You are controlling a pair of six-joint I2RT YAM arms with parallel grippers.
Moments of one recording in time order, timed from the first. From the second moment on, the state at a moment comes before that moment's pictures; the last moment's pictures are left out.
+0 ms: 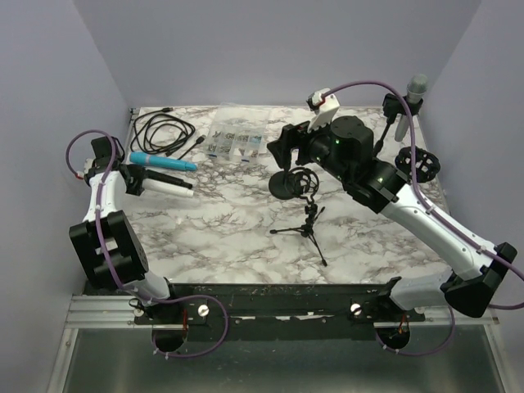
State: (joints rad) left arm 0.38 1.54 1.13 -0.55 0.00 -1.06; right arm 0.80 1.33 1.44 -0.27 0.15 0.20
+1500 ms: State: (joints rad) left arm 0.43 1.71 1.10 -0.50 -0.01 -1.09; right arm 0.80 1.17 1.35 -0.27 0.26 0.18
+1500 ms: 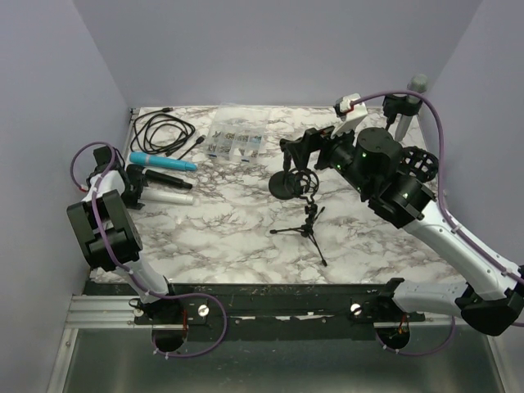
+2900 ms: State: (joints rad) left arm -0.19 1.24 1.18 -0.06 0.40 -0.71; right arm 0.60 1.09 1.50 -0.78 1.04 0.28
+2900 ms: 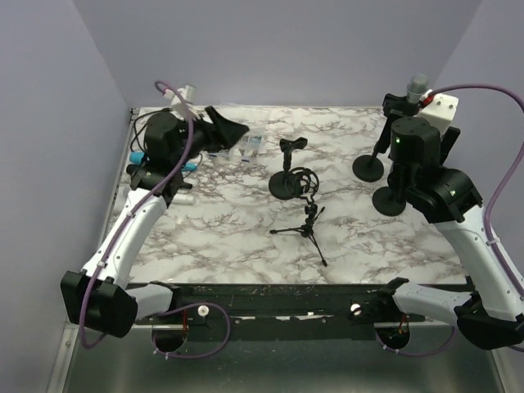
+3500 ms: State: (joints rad) left arm -0.96 1.53 1.40 0.20 0.22 -0.34; right arm 0.58 0.91 1.61 -0.77 0.90 0.26
